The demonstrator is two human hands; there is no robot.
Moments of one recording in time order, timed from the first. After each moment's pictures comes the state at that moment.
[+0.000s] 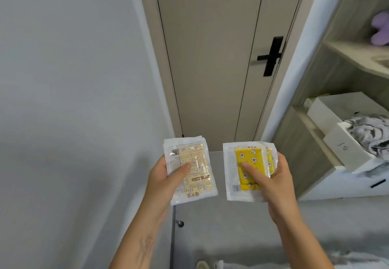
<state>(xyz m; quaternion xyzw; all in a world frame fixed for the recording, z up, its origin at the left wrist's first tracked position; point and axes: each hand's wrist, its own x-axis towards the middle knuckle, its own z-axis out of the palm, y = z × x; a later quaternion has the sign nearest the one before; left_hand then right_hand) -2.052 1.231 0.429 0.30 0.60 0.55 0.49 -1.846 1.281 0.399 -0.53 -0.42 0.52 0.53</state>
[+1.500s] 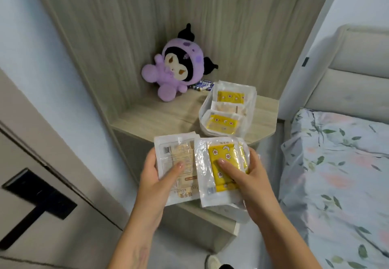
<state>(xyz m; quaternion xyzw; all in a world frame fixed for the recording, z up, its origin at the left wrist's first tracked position) -1.610 1.858 0.434 0.56 0.30 0.31 0.71 -1.491 1.727 0.438 -0.63 -0.14 0.27 0.72</state>
